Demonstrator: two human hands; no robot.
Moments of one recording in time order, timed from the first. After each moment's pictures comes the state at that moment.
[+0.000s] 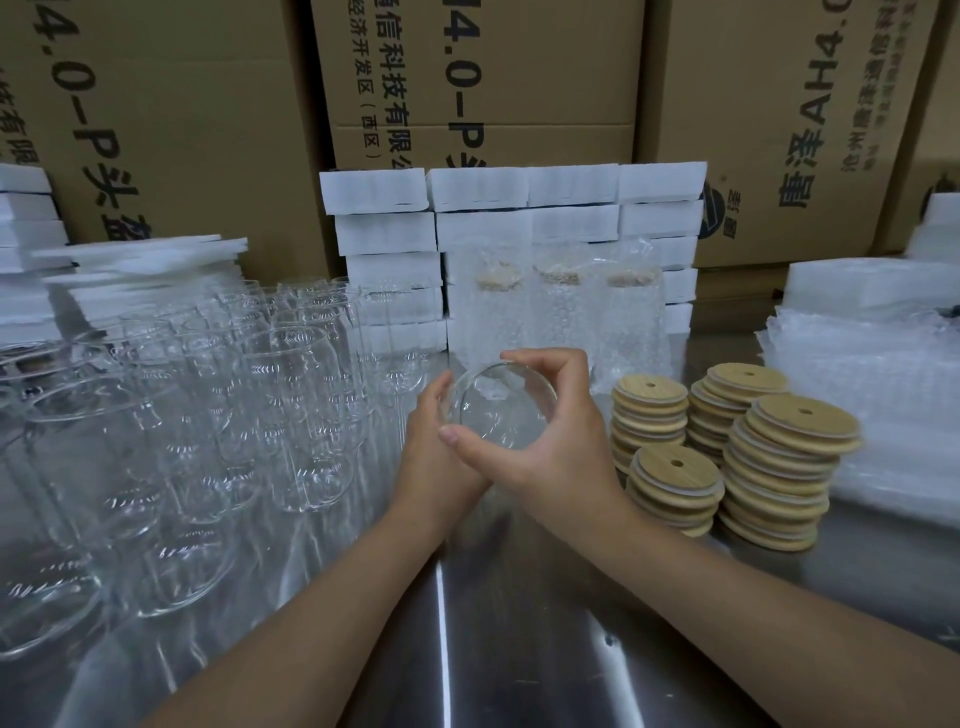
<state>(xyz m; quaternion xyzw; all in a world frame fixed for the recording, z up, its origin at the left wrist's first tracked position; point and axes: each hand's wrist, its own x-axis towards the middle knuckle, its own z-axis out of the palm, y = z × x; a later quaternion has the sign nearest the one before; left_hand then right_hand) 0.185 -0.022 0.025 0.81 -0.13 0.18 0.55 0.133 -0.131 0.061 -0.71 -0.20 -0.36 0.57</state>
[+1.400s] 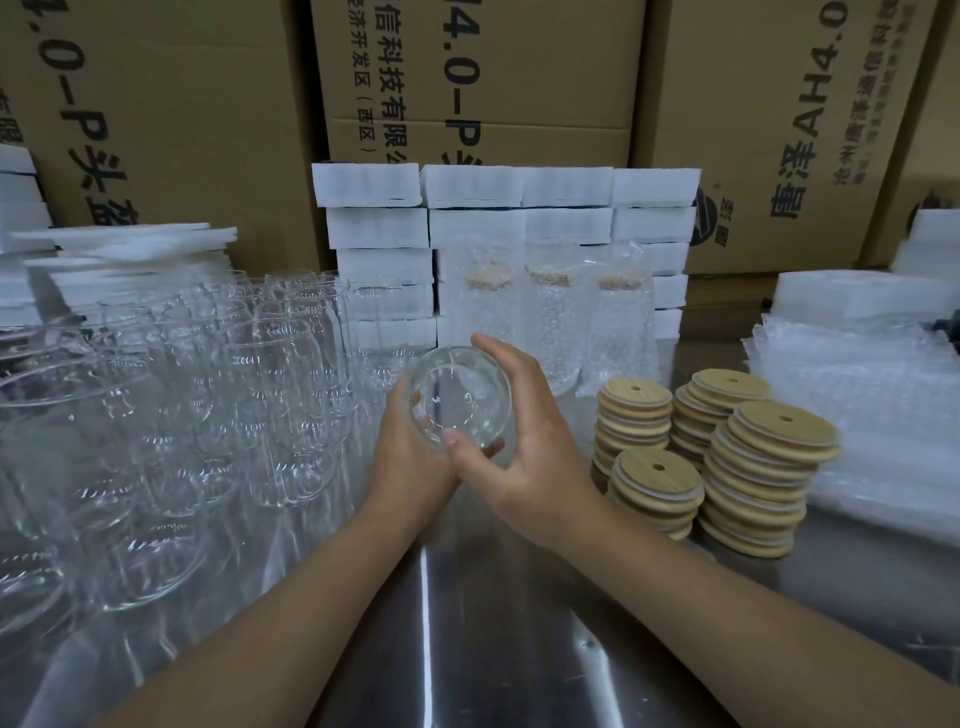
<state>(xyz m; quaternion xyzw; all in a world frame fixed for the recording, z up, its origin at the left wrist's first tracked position) 0.180 -0.022 0.029 0.74 -0.15 0.20 0.62 0.134 -0.140 0.059 -0.78 -0.29 -0.30 0.47</state>
